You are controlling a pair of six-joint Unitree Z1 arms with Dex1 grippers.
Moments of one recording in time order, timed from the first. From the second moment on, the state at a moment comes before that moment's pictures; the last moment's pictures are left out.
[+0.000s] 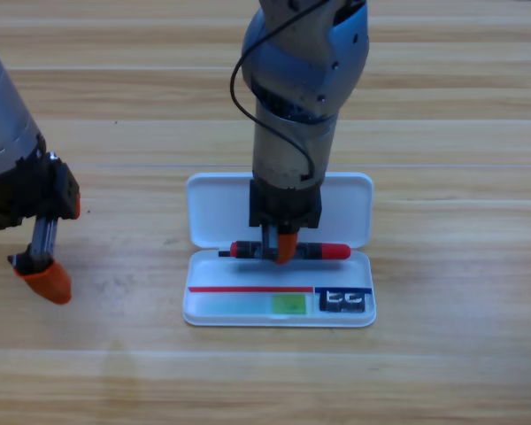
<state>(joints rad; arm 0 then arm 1) -0.63 1.72 -1.24 0.92 0.03 0.76 0.97 2.44 -2.28 1.25 -0.04 -0.67</state>
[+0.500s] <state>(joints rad) -0.62 1.72 -1.21 0.89 0.03 0.76 0.97 2.47 -2.28 1.25 -0.04 -0.62</state>
